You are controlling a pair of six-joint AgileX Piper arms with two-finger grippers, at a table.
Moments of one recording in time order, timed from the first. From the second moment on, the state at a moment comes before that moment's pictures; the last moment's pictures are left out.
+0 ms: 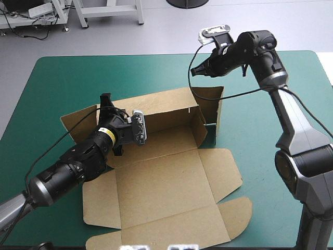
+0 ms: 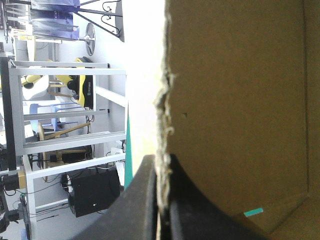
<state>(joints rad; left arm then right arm) -0.74 1.24 -0.93 0.98 0.57 0.15 0.31 1.99 -2.21 0.23 1.18 -0.14</state>
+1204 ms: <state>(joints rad) -0.74 1.24 -0.93 0.98 0.56 0.12 0.31 1.68 -1.57 0.38 1.01 -0.27</state>
